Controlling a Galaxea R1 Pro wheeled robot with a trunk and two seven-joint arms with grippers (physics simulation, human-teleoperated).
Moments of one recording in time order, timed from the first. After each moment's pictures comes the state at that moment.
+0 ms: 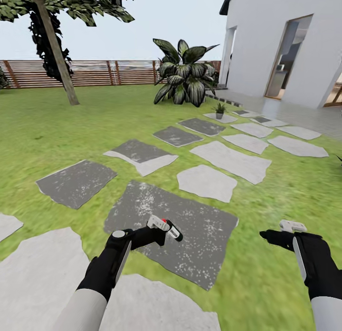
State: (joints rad) left arm -0.59 -0.17 0.00 -0.97 -0.27 0.28 -0.78; right arm -0.55 -0.19 -0.39 -1.14 0.16 0.83 0.26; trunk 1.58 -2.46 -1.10
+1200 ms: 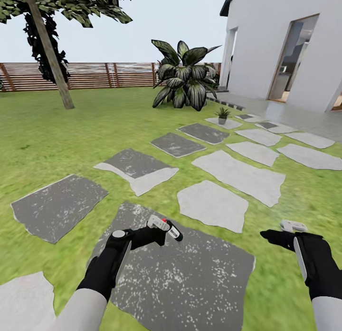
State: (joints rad) left arm -0.59 -0.17 0.00 -0.97 -0.27 0.28 -0.78; right arm -0.55 -0.19 -0.40 -1.14 0.16 0.83 0.26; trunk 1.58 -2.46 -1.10
